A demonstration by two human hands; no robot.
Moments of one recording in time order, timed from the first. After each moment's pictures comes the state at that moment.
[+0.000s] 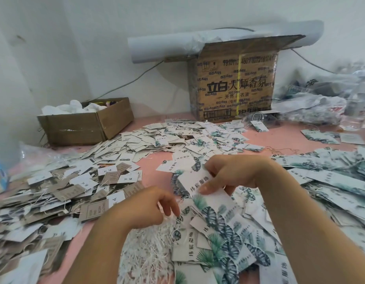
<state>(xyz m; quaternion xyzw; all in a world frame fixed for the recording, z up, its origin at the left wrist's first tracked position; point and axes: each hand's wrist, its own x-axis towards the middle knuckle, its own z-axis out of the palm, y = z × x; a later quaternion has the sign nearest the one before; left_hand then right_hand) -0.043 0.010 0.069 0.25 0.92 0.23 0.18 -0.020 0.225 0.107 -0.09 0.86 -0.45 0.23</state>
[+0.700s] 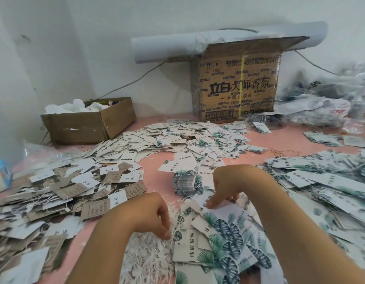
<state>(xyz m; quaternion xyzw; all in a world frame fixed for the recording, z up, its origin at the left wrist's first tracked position) -0.042 0.008 0.066 0.25 0.94 0.13 0.21 -0.031 0.214 0.093 -0.02 0.98 -0.04 0.20</state>
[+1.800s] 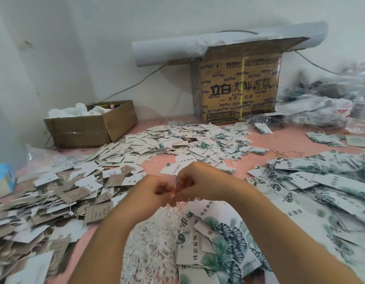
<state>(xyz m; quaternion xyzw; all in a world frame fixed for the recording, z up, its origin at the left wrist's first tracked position) -0.044 0.011 0.075 0.22 0.89 0.39 0.08 -0.038 0.176 0.082 -0.19 0.93 -0.32 0.02</state>
